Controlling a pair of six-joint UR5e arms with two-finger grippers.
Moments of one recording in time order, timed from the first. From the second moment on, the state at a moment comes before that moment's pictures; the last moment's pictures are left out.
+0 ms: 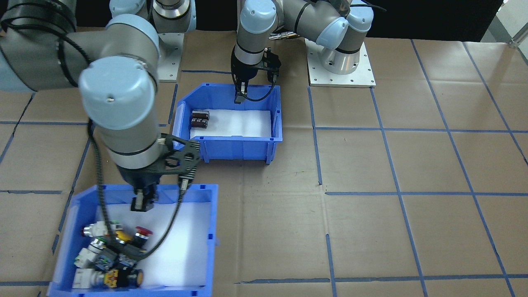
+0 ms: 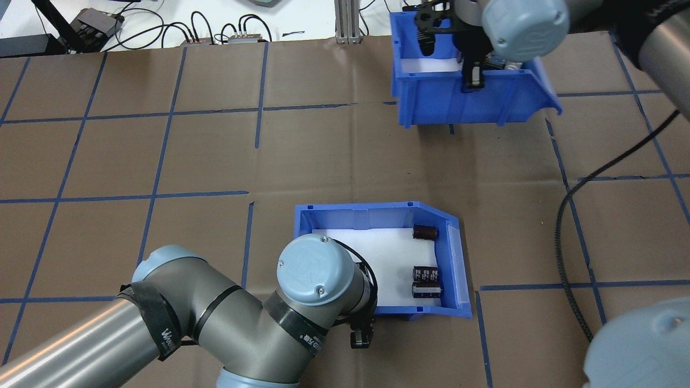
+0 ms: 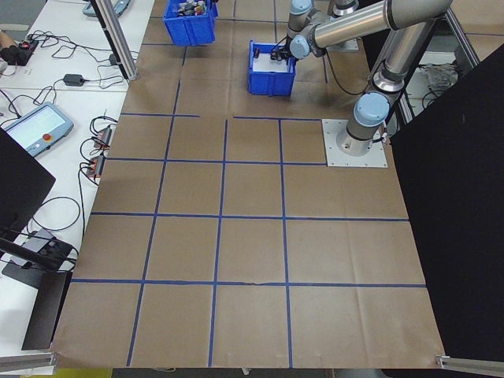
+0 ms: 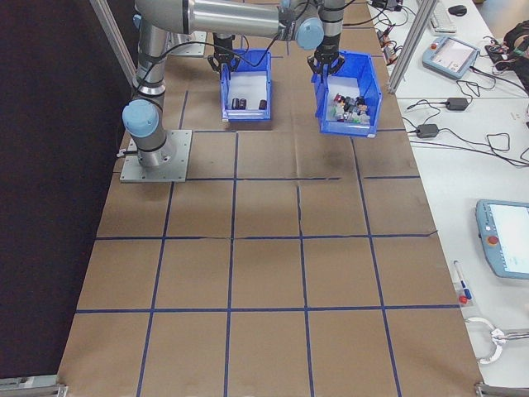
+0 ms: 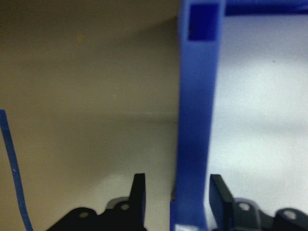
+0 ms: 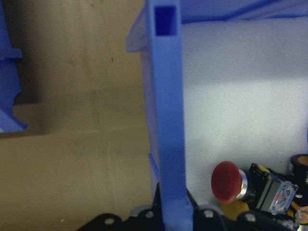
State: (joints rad) left arm -2.17 -1.60 -2.23 -0.79 1.40 -2.17; right arm 1.60 -1.24 1.42 -1.79 -1.68 -1.42
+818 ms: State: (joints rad) left arm -2.00 -1.45 -2.19 -0.87 1.52 -1.86; right arm 1.32 -1.55 1.88 -2.10 -1.67 -1.77
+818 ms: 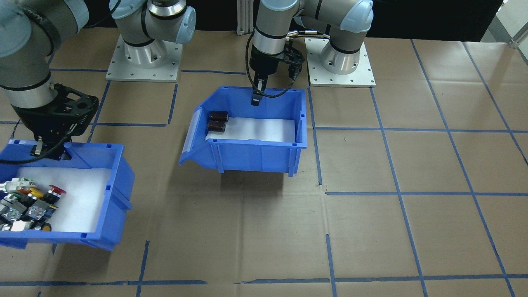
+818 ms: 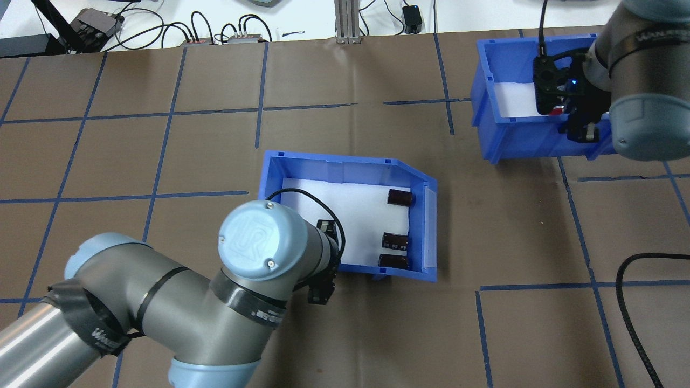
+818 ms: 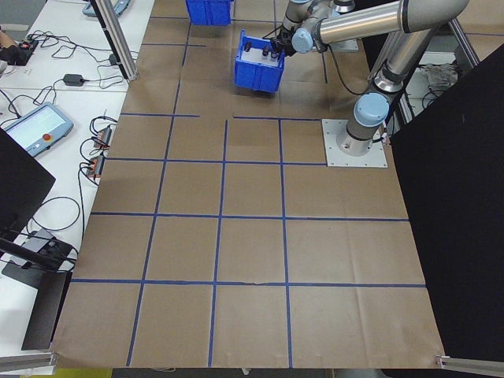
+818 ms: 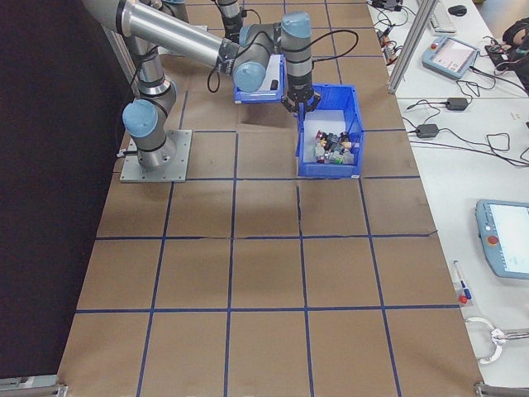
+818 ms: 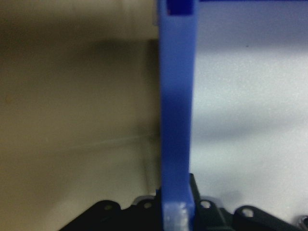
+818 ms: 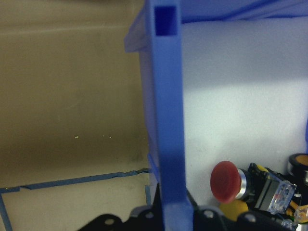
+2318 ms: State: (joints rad) left arm -1.78 -1.96 -1.62 -0.99 1.32 -1.66; right arm 1.22 -1.67 2.00 -2.11 -1.61 -1.89
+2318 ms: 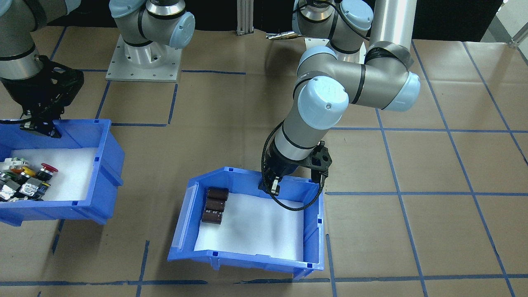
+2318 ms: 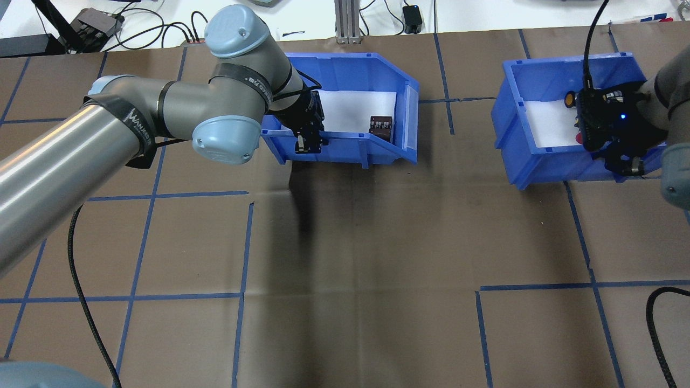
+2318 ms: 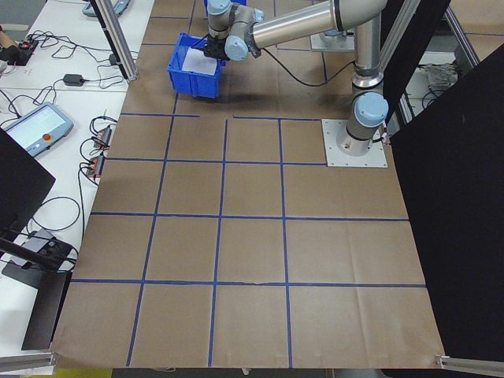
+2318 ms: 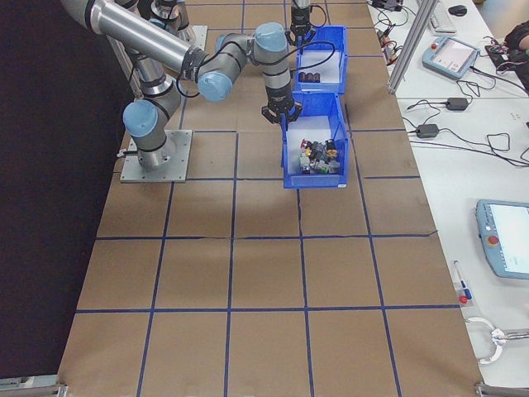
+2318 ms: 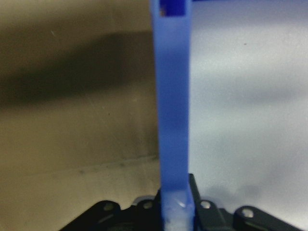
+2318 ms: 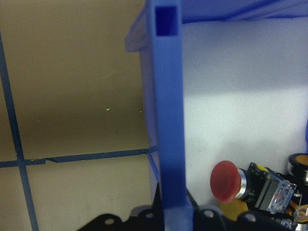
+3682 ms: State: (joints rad) left arm -1.84 -2.07 -1.52 -1.02 1.33 -1.92; right arm 1.23 -1.87 2.24 -2.09 -1.61 -1.90
